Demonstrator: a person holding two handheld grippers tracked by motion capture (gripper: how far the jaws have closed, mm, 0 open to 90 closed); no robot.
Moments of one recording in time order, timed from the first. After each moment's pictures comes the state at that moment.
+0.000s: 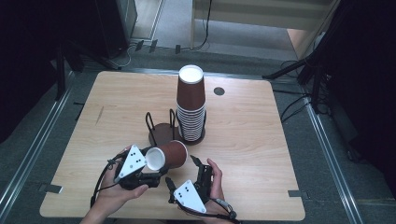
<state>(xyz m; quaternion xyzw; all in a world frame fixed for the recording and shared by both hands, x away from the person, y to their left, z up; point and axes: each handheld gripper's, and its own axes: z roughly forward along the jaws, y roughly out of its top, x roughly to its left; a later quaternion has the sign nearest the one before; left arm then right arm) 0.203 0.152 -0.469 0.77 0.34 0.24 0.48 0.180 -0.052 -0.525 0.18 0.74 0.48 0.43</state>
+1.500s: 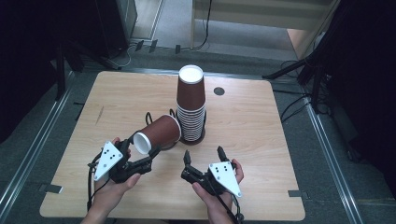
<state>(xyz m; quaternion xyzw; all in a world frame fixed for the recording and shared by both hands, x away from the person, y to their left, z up) 0.209 0.172 -0.472 0.60 0.38 0.30 0.64 0.198 -0.082 -0.477 0.50 0.55 0.58 0.33</state>
